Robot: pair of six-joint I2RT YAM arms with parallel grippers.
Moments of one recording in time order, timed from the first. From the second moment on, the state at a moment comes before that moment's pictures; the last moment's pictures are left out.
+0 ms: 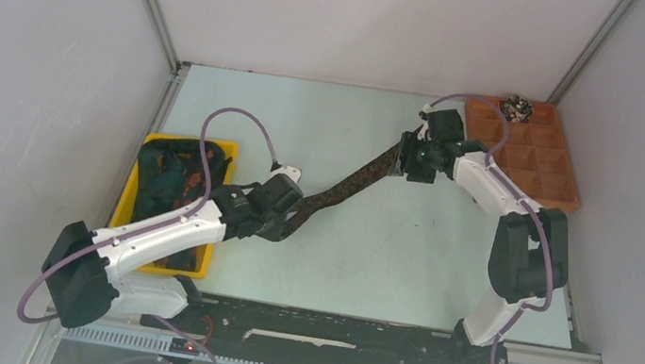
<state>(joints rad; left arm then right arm) -0.83 1.19 0.86 -0.77 -0.36 -0.50 0.30 1.75 1.32 -0.52 -0.21 0.38</state>
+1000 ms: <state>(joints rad) -0.79 1.15 0.81 -0.69 -0.35 -0.67 0.48 1.96 1.53 -0.49 -0.23 0.44</state>
